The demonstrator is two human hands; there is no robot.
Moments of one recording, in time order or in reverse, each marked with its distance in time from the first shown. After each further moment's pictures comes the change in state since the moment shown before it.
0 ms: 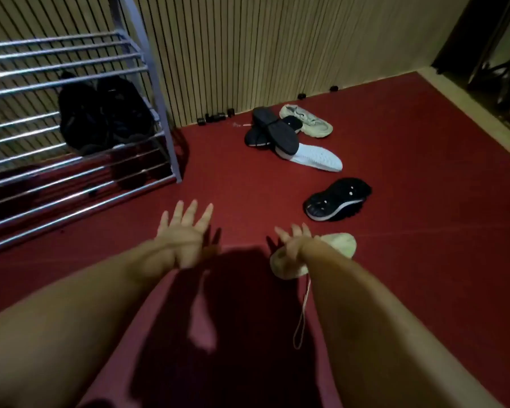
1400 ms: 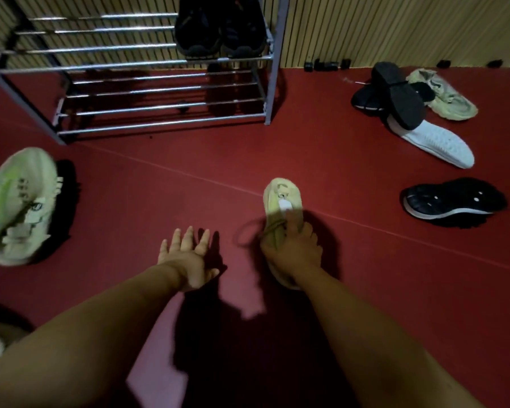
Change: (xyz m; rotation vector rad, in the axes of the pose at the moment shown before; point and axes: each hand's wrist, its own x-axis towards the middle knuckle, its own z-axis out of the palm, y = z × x) left_hand -0.067 -0.061 0.172 -0.187 -0.289 -0.461; right_hand 0.049 -0.113 0.131 0.252 0.370 -0.176
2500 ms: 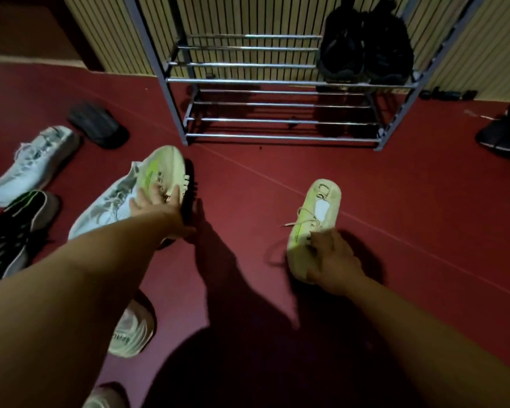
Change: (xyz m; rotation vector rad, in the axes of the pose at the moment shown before) left_hand 0.015 -0.255 -0.042 -0.080 0.140 -0.539; right_hand -0.011 -0.138 0.024 -0.118 -0.238 -0.366
